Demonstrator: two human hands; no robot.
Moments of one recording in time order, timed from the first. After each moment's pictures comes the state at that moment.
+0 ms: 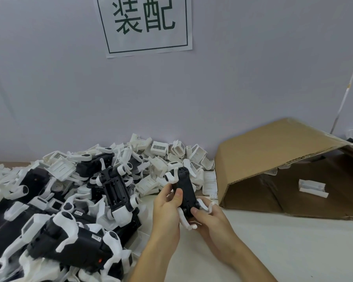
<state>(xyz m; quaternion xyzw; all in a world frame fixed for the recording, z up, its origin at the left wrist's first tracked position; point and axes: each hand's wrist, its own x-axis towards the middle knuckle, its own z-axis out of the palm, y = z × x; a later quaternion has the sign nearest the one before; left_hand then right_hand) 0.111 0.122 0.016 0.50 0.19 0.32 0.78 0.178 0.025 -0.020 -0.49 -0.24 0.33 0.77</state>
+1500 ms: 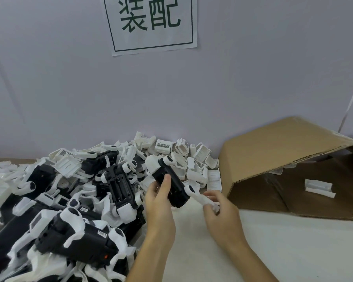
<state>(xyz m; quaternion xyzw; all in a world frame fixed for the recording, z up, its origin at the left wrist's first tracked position) 0.105 0.134 0.024 0.45 0.25 0.41 0.75 0.182 0.025 -0.020 -0.77 -0.27 0.00 0.58</state>
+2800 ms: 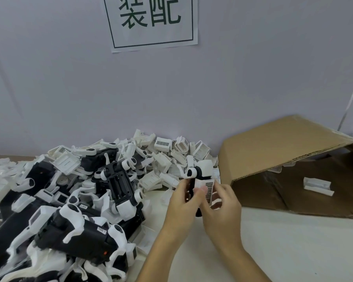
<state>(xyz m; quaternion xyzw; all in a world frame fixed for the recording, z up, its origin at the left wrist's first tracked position) 0.104 0.106 0.025 0.67 0.11 0.28 0.68 0.167 0.033 -0.010 -0.67 -0.29 -0.11 0.68</state>
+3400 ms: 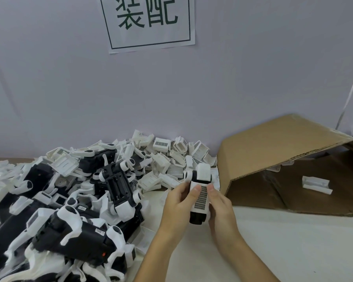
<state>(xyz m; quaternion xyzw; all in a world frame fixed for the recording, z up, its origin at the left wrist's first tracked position) 0.106 0.112 0.023 0.65 0.11 0.28 0.70 0.166 0.031 -0.001 -0.47 -0.22 0.20 0.83</state>
